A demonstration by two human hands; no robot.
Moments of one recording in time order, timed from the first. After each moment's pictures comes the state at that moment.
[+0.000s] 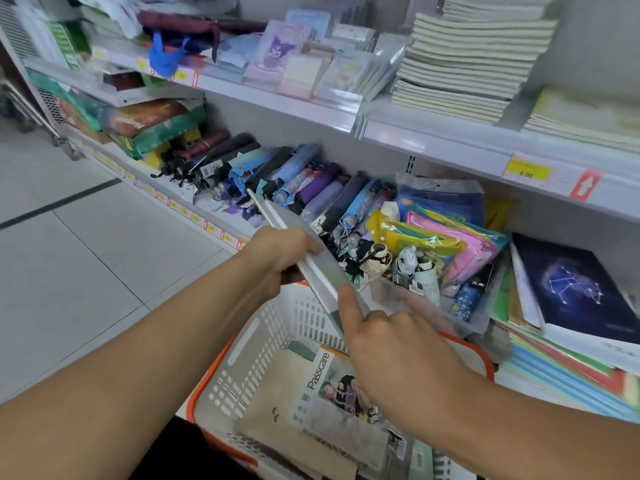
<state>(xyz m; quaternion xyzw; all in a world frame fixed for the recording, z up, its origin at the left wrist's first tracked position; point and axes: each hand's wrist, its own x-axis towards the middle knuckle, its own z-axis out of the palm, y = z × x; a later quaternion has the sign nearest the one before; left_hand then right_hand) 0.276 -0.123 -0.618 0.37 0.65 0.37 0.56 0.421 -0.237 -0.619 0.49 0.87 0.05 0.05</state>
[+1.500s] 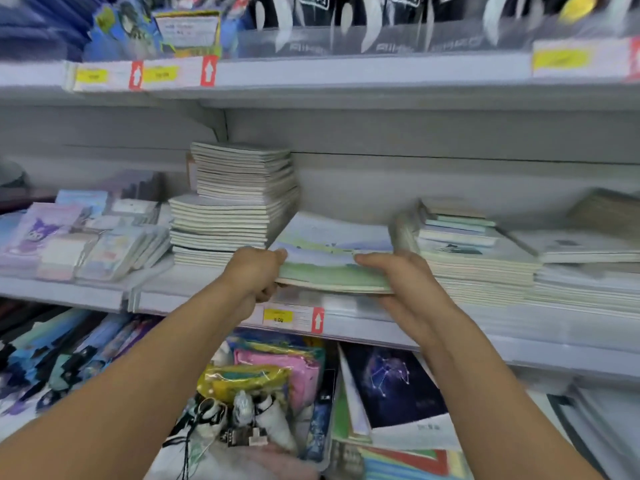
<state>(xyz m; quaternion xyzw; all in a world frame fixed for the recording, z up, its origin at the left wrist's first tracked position) 0.544 -0.032 -0.498 0.59 0.47 0.40 0.52 0.707 -0.151 -0.501 0.49 0.34 -0.38 -0.71</state>
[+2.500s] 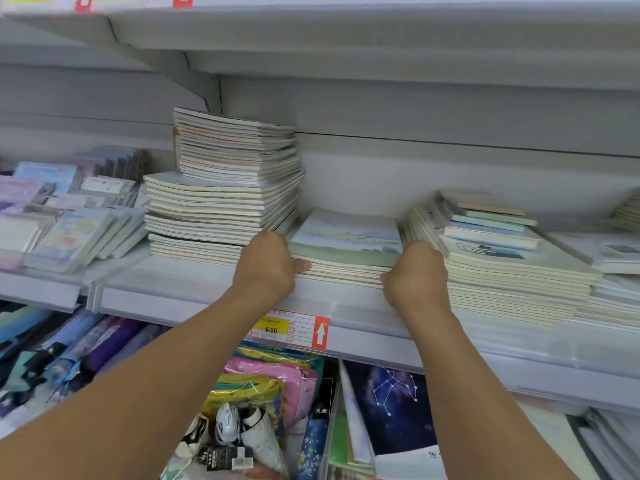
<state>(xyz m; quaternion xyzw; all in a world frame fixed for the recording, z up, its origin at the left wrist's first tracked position) 0.593 0.046 -0.541 0.79 0.51 0.31 0.13 0.749 -0.077 -0.533 0.85 0.36 0.02 -0.40</state>
